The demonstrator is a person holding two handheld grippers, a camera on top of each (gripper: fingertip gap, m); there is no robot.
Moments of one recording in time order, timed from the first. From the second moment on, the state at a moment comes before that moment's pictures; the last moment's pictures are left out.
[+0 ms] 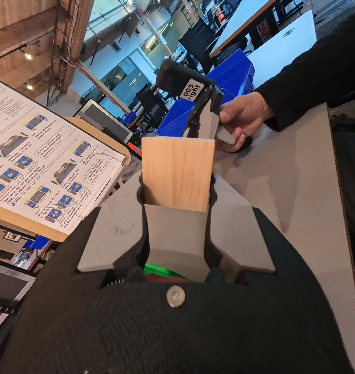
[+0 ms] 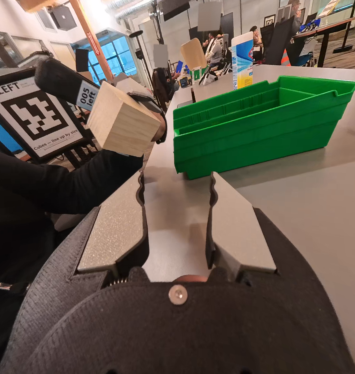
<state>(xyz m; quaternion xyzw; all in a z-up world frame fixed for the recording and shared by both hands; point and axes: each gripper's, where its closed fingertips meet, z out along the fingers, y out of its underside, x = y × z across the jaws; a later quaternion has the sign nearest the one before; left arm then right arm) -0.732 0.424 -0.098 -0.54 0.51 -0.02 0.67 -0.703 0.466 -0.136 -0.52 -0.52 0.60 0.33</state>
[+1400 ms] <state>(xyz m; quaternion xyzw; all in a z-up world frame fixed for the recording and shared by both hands) -0.684 0.431 -0.115 -0.50 0.55 -0.01 0.67 -0.689 0.401 -0.109 -0.42 -0.48 0.76 0.07</state>
